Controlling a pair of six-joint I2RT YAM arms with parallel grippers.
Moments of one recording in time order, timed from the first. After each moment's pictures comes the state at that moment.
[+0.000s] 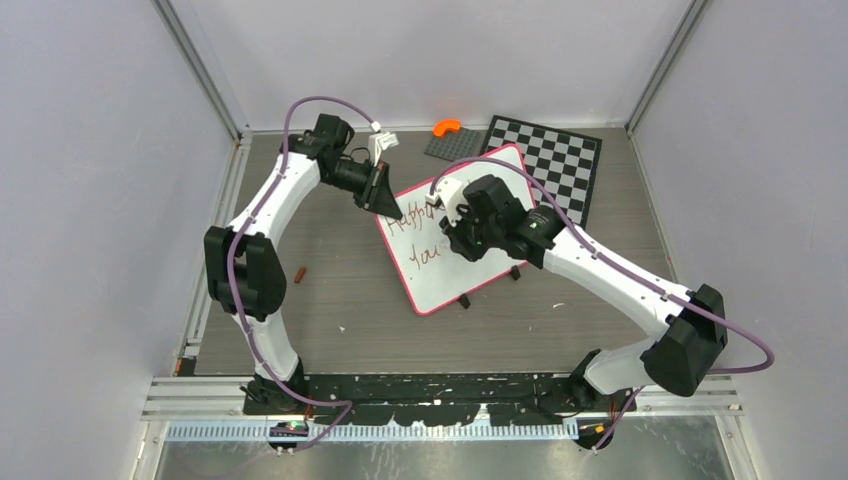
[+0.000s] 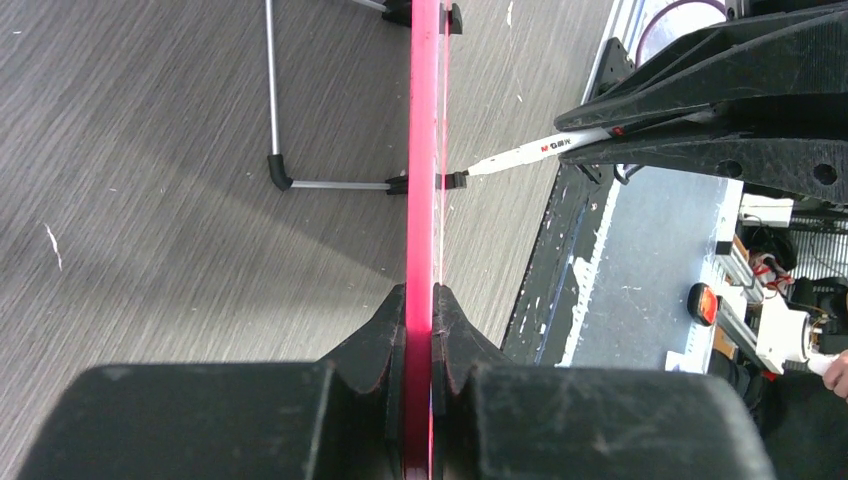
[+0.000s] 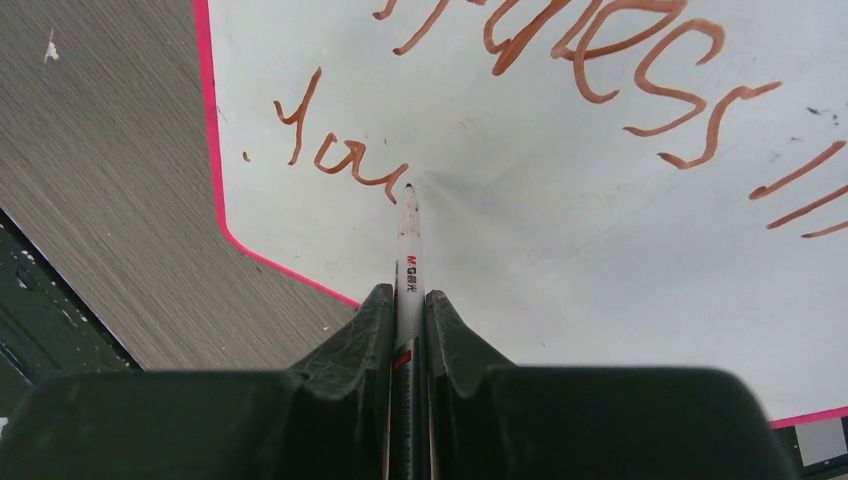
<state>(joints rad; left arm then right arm) -0.26 1.84 1.69 -1.02 0.98 0.32 0.77 1.39 1.23 -0.62 -0.06 -0.16</state>
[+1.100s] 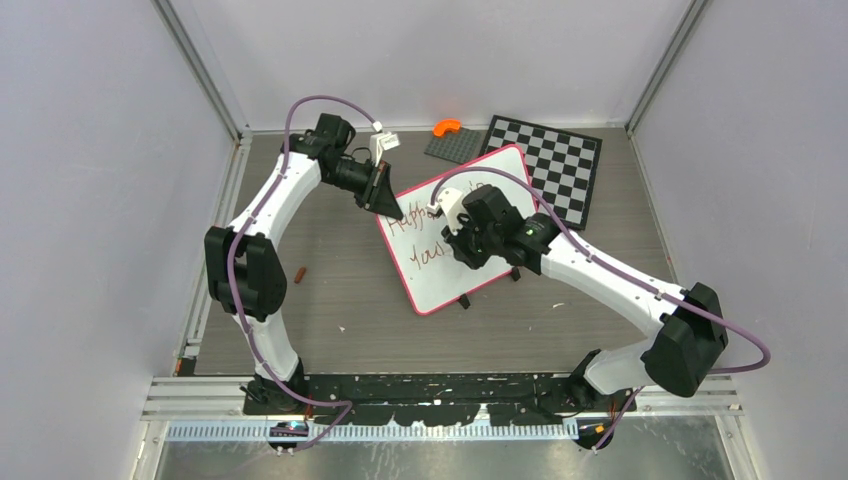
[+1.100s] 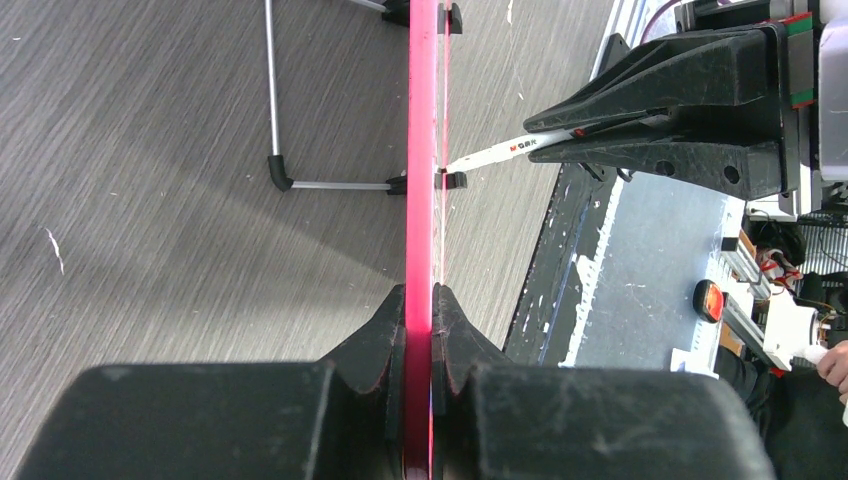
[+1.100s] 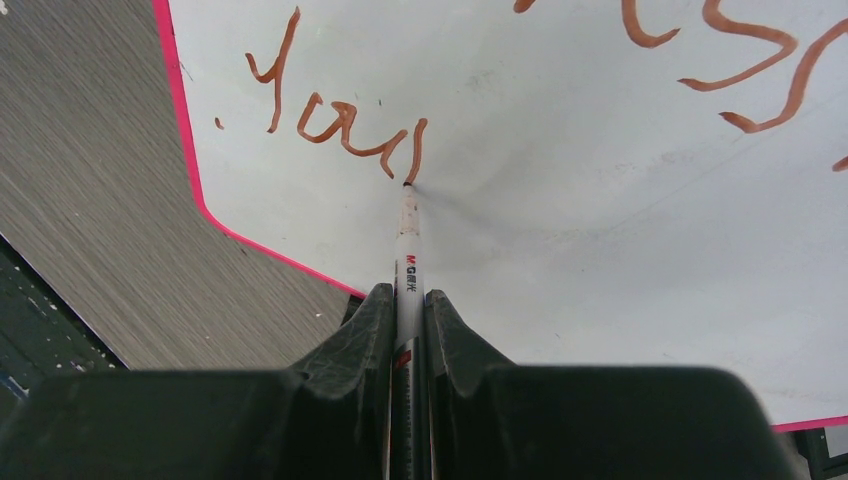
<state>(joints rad) -0.27 1.84 1.70 -1.03 0.98 0.34 0.76 1.38 1.15 -0.58 -0.05 -0.16</state>
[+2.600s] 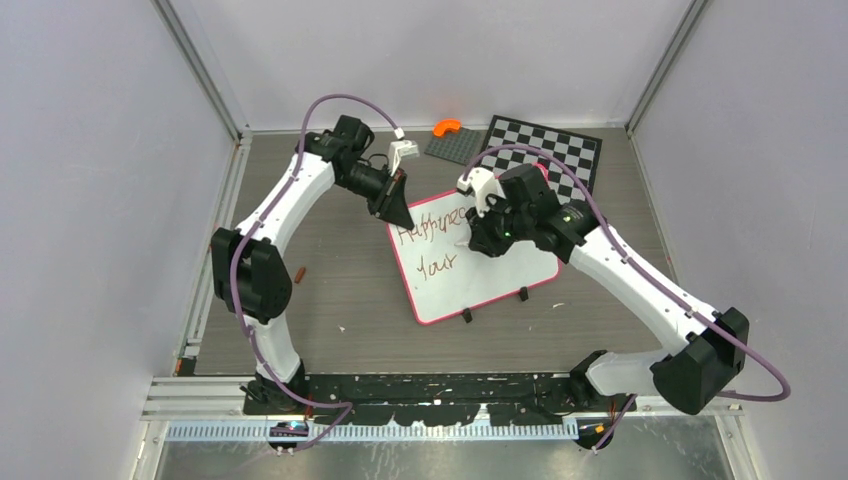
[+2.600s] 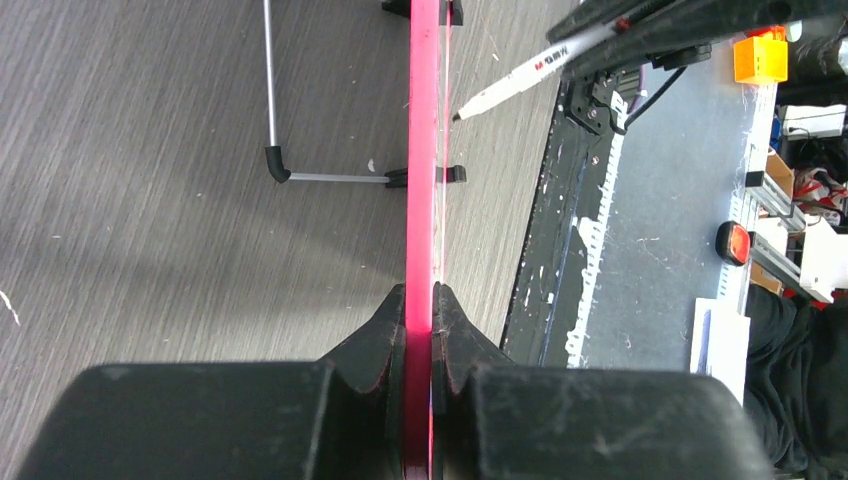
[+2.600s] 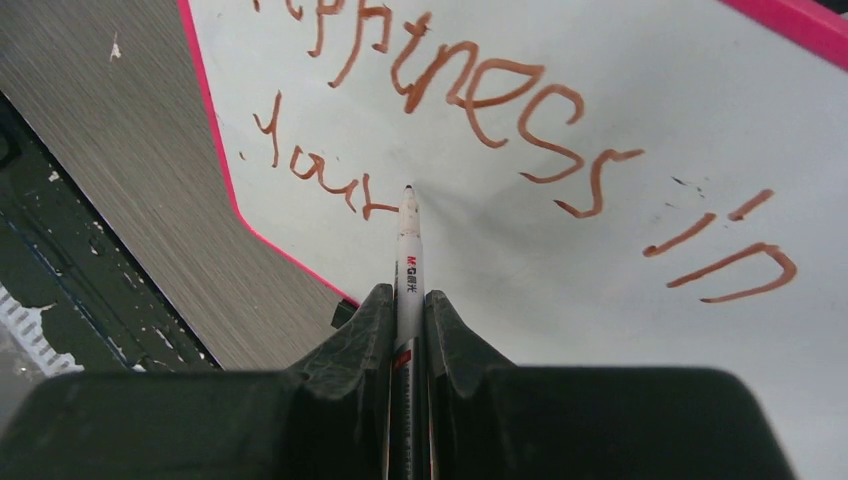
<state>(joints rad) -0.36 1.84 1.75 -1.12 0.96 0.45 0.63 1.30 1.24 -0.71 -0.23 -0.15</state>
